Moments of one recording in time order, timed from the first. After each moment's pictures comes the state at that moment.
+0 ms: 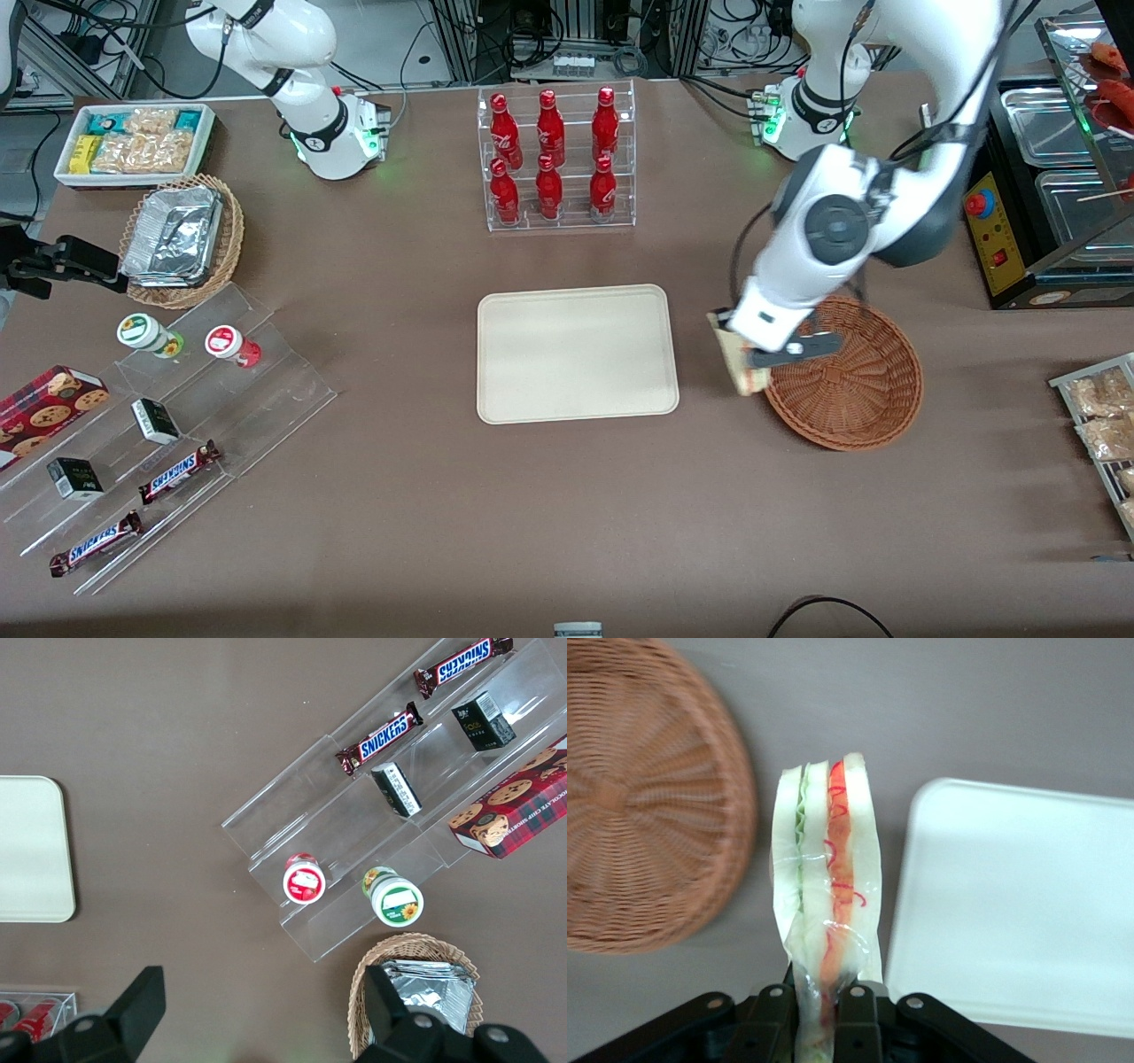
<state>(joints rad) -0.18 0.27 -0.33 -1.85 0.03 2.04 -0.65</state>
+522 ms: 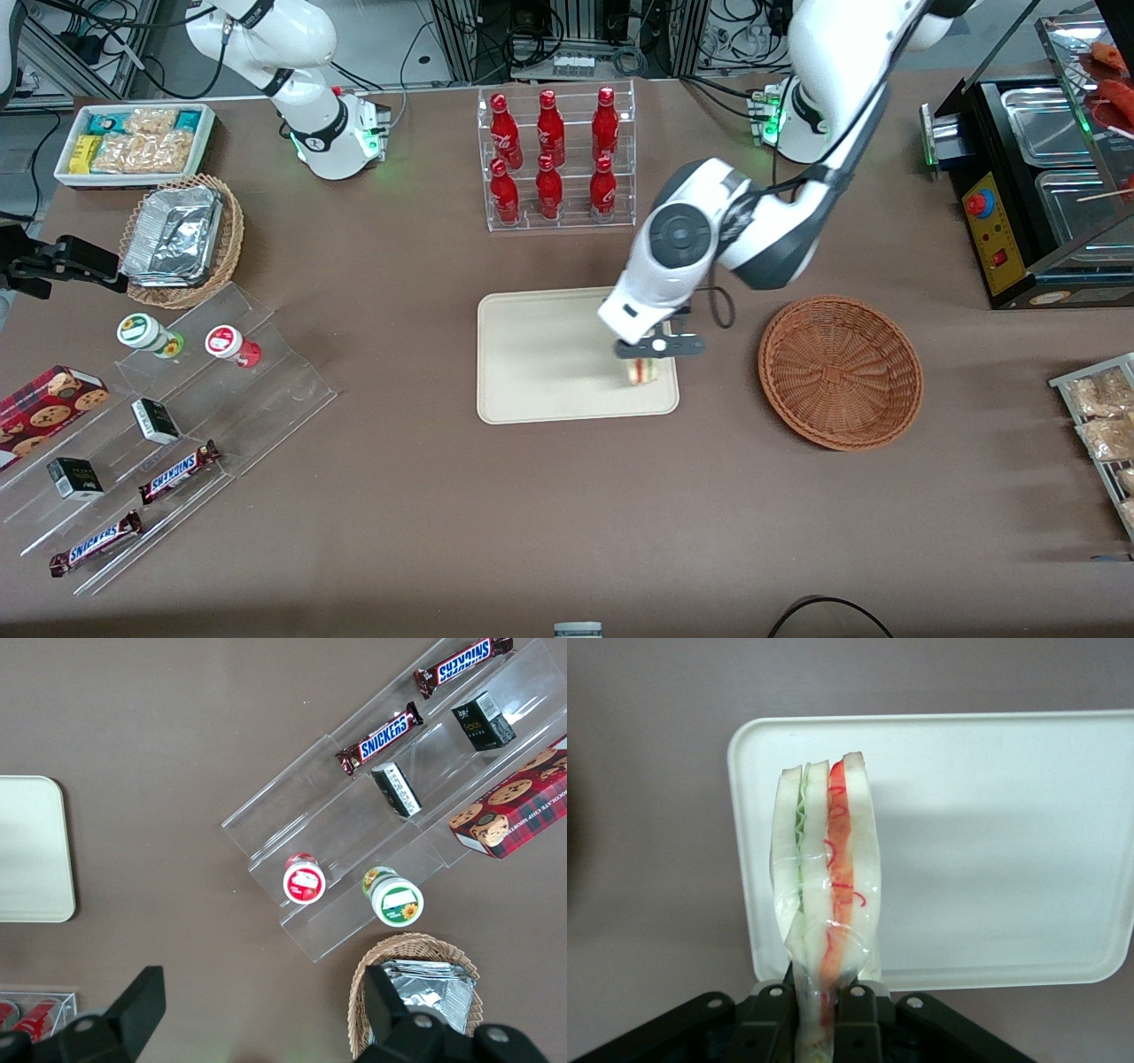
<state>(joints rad) -0.40 0.51 -0.33 -1.61 0.07 2.01 -0.73</state>
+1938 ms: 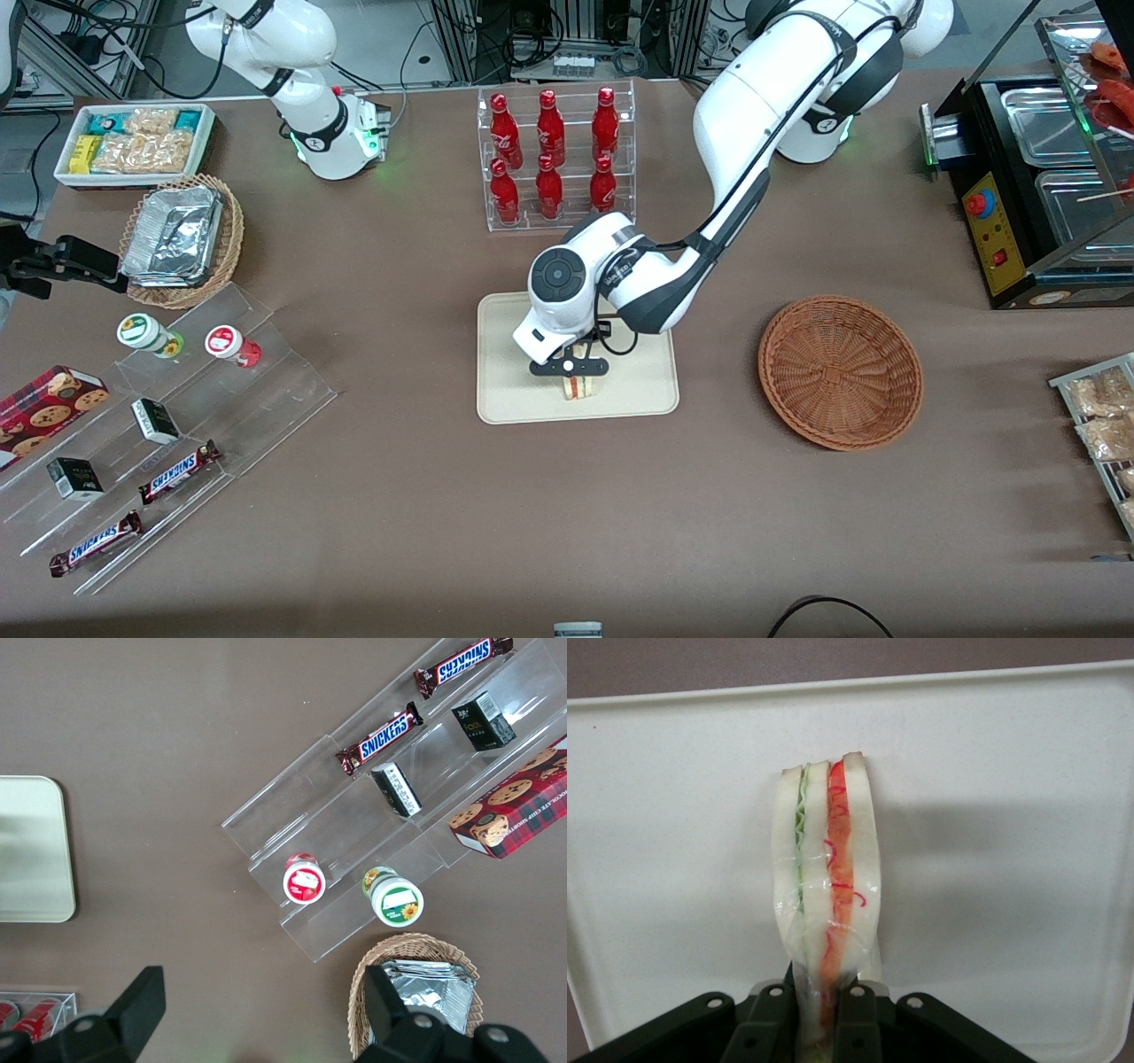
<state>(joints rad) -0.56 0.85 -0.33 -1.28 0.20 2.01 -0.89</state>
